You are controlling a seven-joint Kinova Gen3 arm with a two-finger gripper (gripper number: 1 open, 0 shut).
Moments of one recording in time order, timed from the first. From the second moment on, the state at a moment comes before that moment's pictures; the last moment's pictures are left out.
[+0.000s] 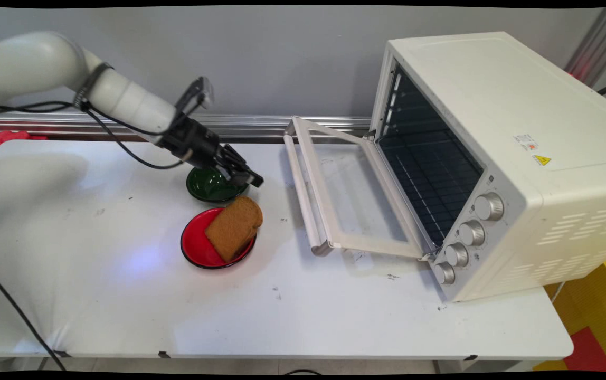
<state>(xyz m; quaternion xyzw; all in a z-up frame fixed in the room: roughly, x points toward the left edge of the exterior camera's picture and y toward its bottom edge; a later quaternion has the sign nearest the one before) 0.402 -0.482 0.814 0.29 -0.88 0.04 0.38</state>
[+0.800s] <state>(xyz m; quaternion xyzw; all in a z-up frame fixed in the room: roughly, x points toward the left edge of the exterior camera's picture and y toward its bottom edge) 0.362 -0.503 0.750 0.27 -0.88 0.05 0.40</state>
